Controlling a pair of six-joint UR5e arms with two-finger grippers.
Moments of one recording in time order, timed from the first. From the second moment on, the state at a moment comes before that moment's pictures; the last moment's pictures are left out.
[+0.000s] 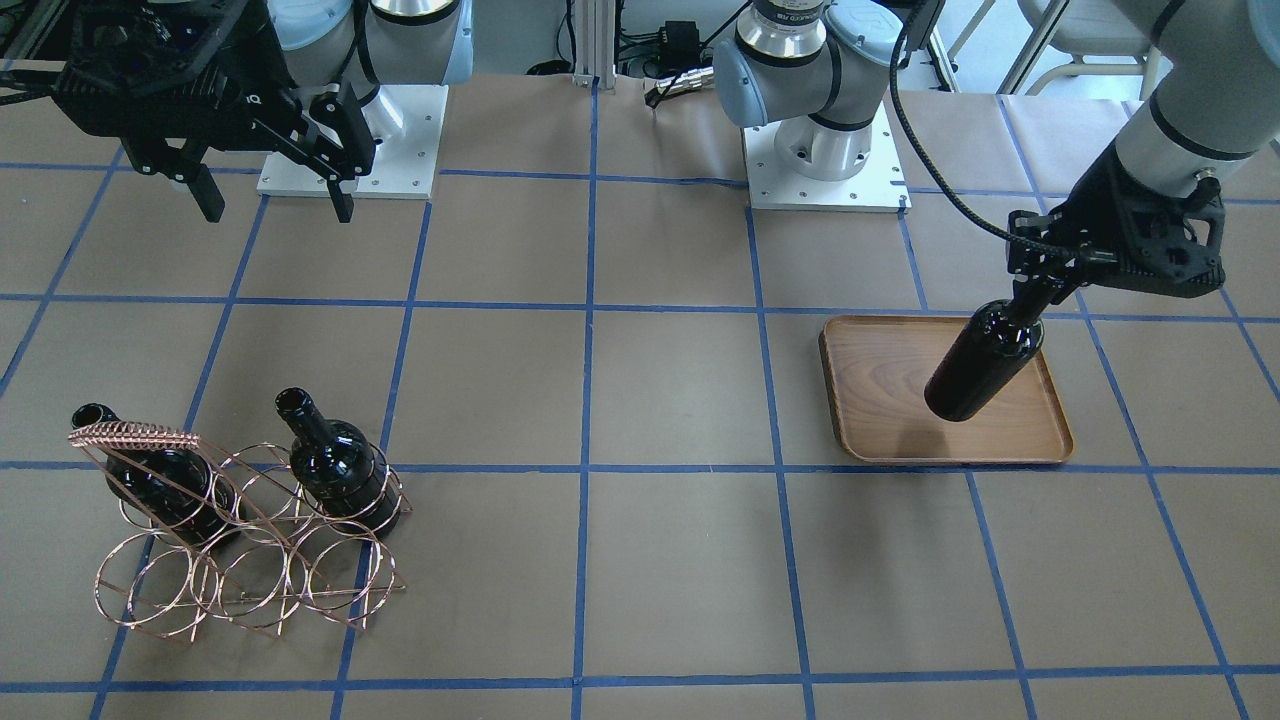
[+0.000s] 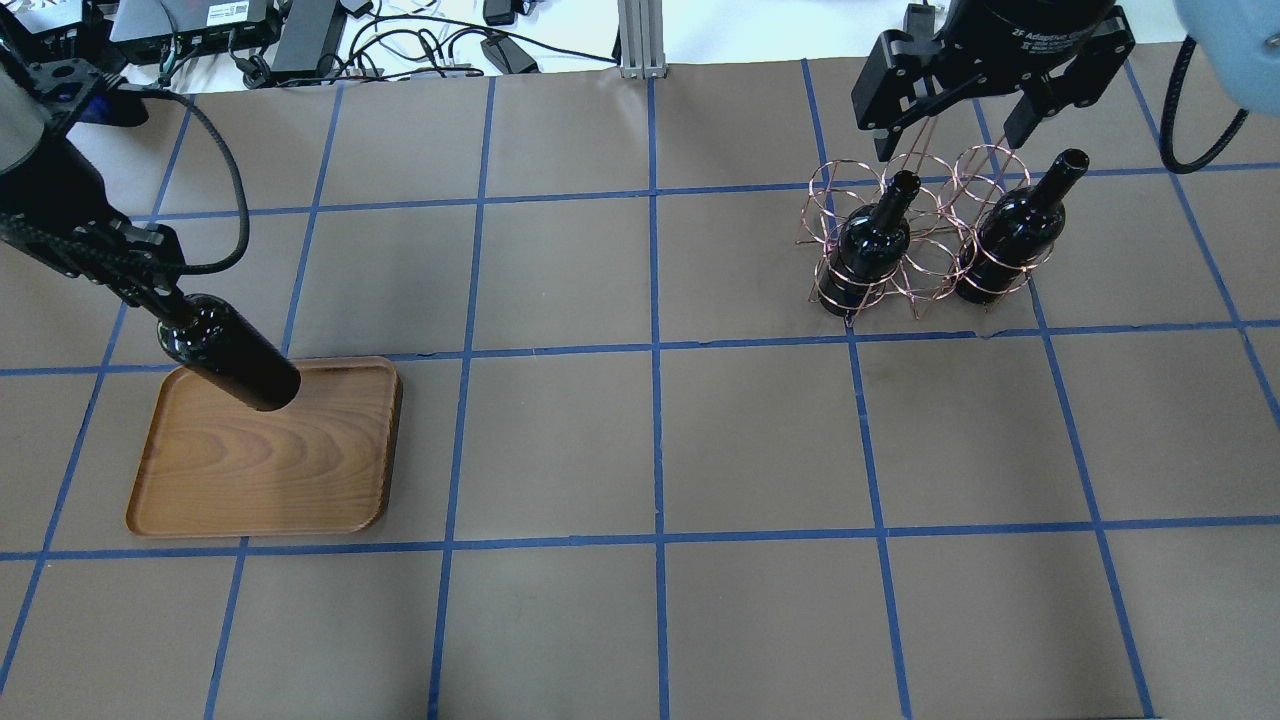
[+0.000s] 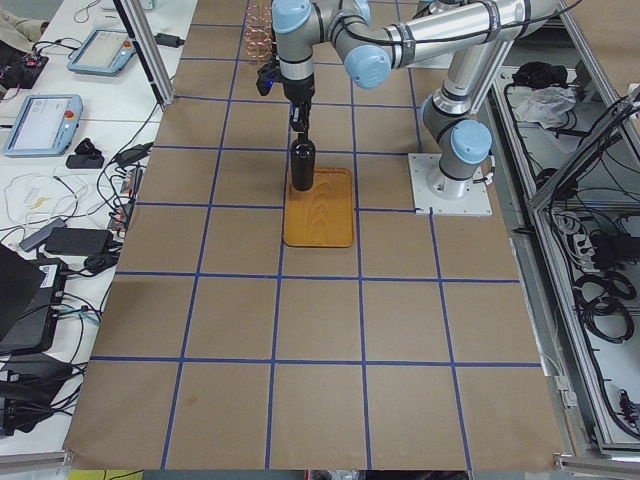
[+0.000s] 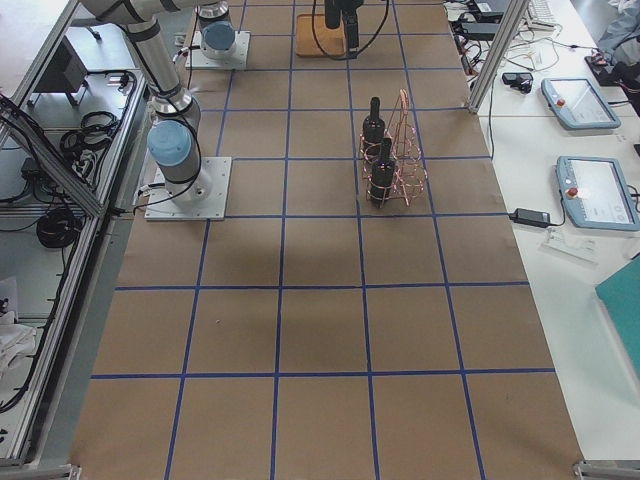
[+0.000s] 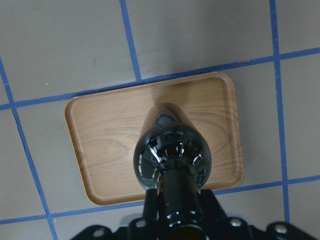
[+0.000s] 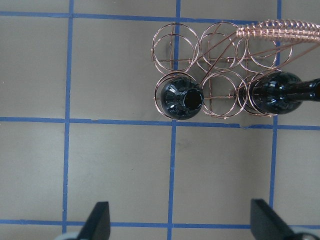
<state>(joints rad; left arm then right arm) -1.20 -1.54 -1.69 -1.53 1.64 0.52 1.62 -1.58 1.43 -1.55 -1.60 0.01</state>
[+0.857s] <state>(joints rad) -1.05 -1.51 -1.81 -1.48 1.56 0.65 1.62 -1.58 1.43 -1.55 -1.60 0.01</state>
